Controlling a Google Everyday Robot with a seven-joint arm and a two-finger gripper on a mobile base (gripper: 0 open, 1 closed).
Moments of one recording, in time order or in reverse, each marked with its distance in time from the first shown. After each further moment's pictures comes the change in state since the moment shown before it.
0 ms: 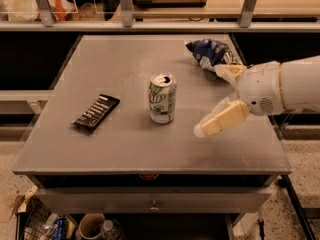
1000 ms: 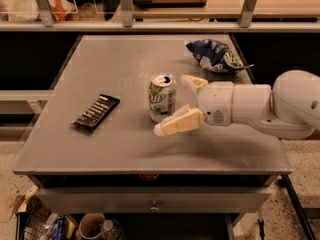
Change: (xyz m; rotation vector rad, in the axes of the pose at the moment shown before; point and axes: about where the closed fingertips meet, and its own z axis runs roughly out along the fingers) arm -0.011 0.009 0.088 -0.049 -0.245 0.088
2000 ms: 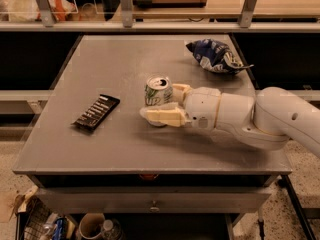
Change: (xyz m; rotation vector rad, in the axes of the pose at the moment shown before) arm -0.005 0.004 0.033 -0.010 -0.167 -0.027
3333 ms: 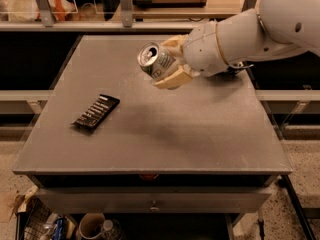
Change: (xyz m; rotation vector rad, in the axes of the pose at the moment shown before) arm -0.075 -0.026 -0.007 -0.170 0.393 -0.528
